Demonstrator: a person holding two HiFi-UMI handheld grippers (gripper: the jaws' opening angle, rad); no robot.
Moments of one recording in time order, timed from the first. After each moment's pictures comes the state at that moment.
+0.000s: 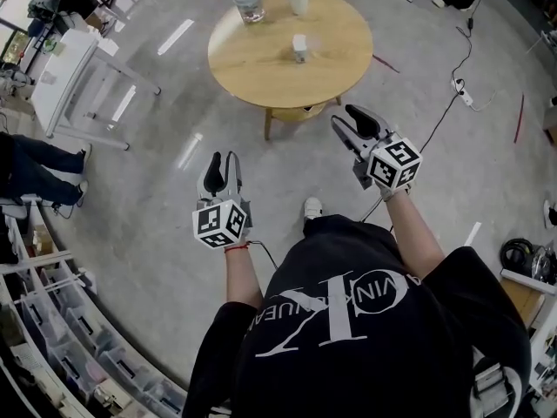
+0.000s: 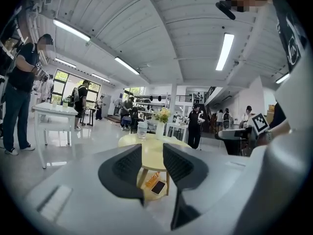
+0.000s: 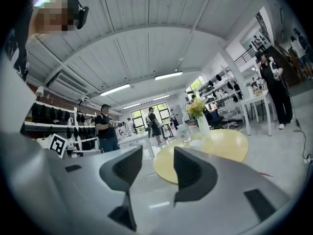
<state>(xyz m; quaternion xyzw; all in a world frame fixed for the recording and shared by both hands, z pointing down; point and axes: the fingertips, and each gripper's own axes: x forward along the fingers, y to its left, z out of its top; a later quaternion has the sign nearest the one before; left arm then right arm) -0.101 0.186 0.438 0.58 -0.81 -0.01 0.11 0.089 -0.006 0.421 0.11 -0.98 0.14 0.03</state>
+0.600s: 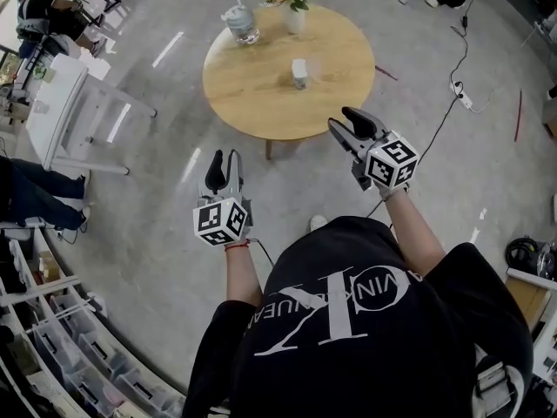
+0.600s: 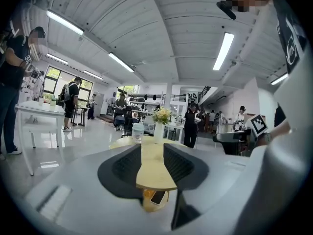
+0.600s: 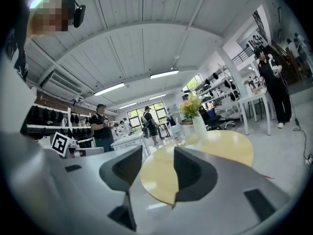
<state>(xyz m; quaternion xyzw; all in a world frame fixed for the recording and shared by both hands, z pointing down) -0.160 0.093 0.433 0.61 -0.78 -0.01 0.11 0.033 -0.076 0.424 0.13 -0.98 0.15 0.03</state>
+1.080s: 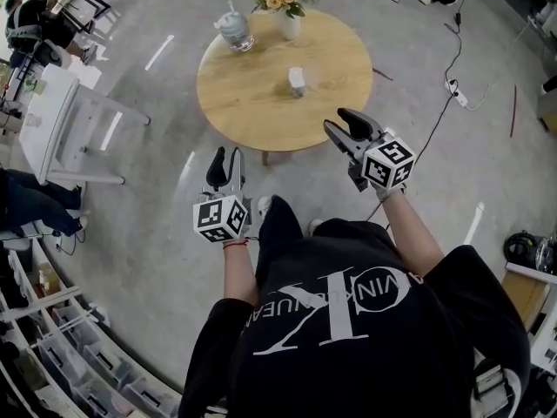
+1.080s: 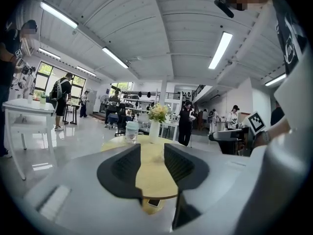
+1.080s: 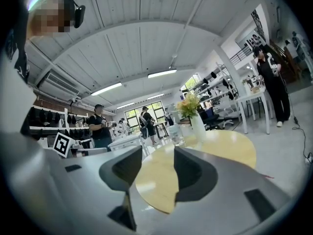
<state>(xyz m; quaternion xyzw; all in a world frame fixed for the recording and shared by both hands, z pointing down) -0.173 0.049 0.437 0.65 -0.75 0.00 0.12 0.013 -0.097 0.426 0.14 -0.98 0.16 0.04</state>
